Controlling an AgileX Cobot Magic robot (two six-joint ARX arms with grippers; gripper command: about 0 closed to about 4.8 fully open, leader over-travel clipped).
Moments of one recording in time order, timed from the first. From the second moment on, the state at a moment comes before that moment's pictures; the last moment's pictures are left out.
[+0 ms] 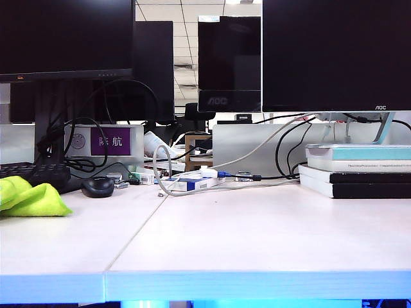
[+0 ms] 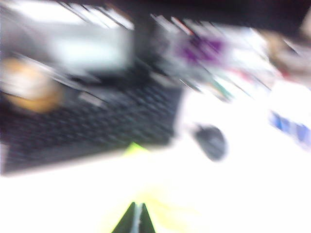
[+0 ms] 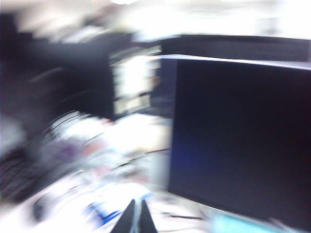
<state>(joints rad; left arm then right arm) 0.01 0.93 1.10 -0.55 -0.05 -0.03 0.09 0.79 1.22 -0.30 -0.30 -0.04</state>
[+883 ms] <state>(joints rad) 0.01 1.14 1.15 -0.60 0.06 -0.04 0.71 0.99 1.40 -0.59 -0.18 0.03</state>
